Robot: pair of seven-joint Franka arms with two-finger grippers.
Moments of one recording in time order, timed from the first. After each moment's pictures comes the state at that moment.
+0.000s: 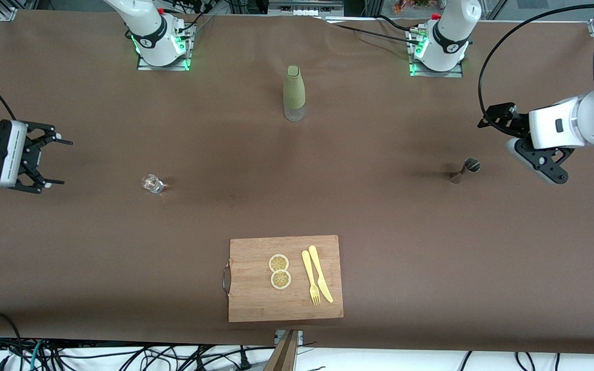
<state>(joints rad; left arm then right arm) -0.08 0.19 0.06 -1.50 -0.19 1.38 0.51 0.12 0.23 -0.28 -1.52 0.33 1.54 -1.41</state>
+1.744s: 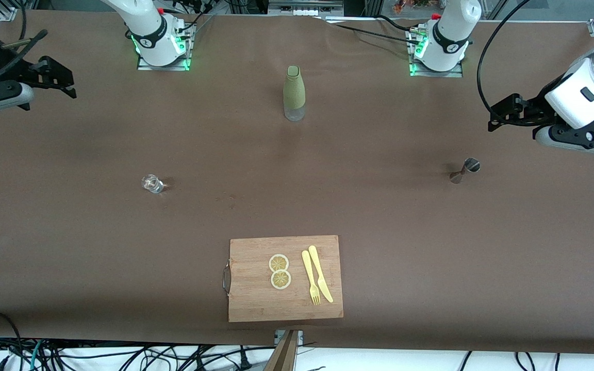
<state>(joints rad) -0.11 0.11 0.00 -1.44 -0.09 1.46 -0.01 0.26 -0.06 -0.15 -1.61 -0.02 1.46 -0.18</state>
